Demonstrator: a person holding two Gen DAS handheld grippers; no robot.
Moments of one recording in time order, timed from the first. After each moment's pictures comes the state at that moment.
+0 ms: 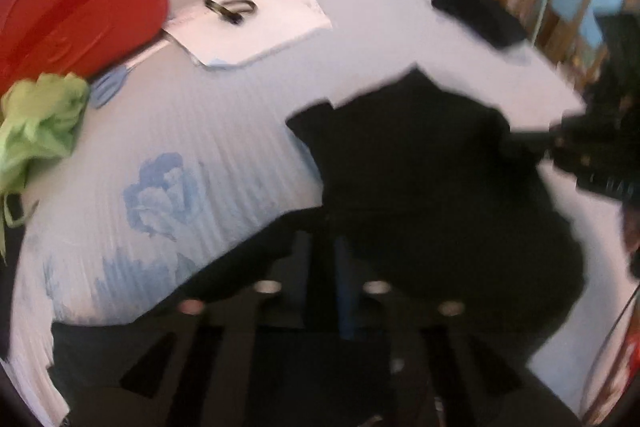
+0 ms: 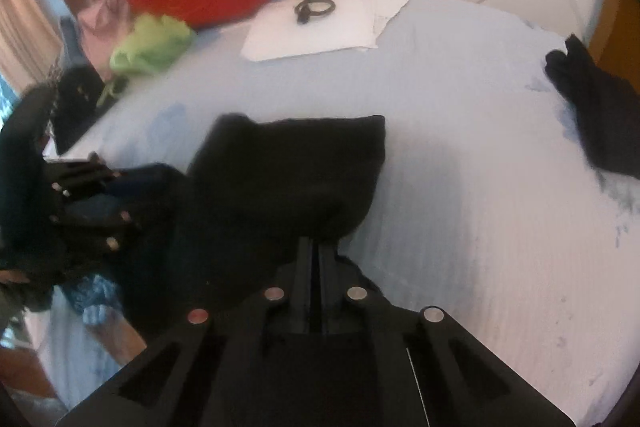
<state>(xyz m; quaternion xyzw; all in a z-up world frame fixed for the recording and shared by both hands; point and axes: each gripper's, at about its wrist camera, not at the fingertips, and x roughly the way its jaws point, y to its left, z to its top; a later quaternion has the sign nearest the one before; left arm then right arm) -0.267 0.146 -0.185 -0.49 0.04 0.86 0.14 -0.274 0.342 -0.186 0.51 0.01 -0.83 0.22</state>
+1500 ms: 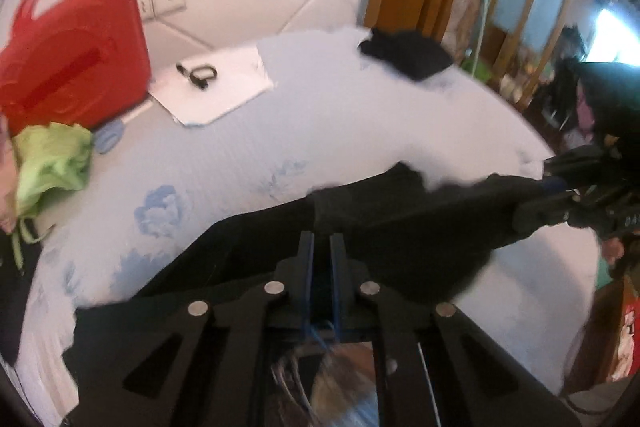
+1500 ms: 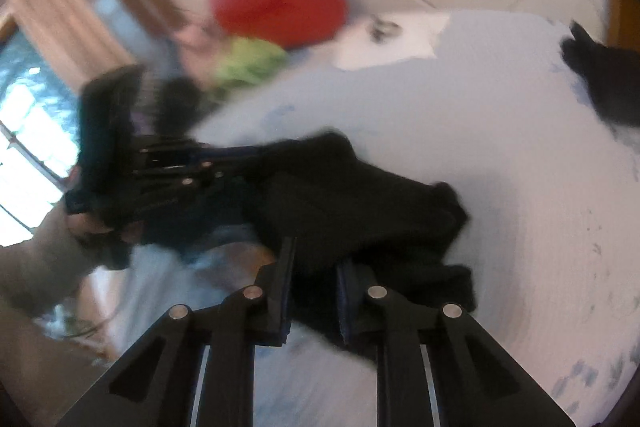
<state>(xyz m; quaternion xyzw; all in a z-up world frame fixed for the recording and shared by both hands) -0.179 0.154 -0.116 -0.44 0.04 0.87 0.23 -0.157 0.373 -0.121 0.45 -0.08 -0.81 0.36</state>
